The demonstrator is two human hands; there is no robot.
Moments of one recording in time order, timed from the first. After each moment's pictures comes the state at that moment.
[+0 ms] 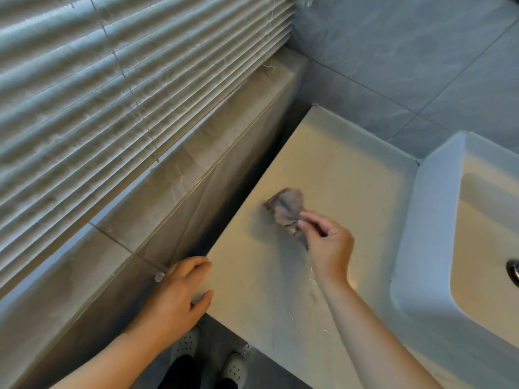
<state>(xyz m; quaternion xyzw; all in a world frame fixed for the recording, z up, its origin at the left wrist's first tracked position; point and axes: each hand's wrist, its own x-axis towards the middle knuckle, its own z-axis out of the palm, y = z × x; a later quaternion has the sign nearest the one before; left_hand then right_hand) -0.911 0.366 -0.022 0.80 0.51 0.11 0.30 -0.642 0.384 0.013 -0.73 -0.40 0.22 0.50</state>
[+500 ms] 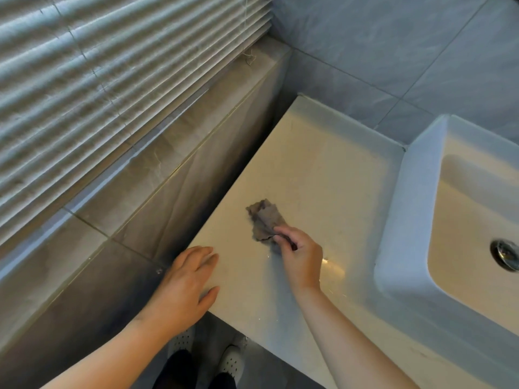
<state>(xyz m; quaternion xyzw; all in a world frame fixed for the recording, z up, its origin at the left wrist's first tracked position) -0.879 0.353 -0.033 0.87 0.45 0.07 0.19 -0.641 0.348 -0.035 -0.74 -0.45 0.23 0.44</state>
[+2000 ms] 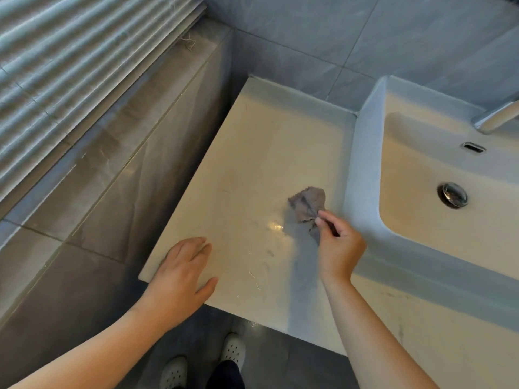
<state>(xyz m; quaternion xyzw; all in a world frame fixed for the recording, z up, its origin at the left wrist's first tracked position) -0.849 0.344 -0.015 0.90 0.41 0.01 0.18 -0.578 0.279 0.001 -0.80 -0.24 0.12 0.54</state>
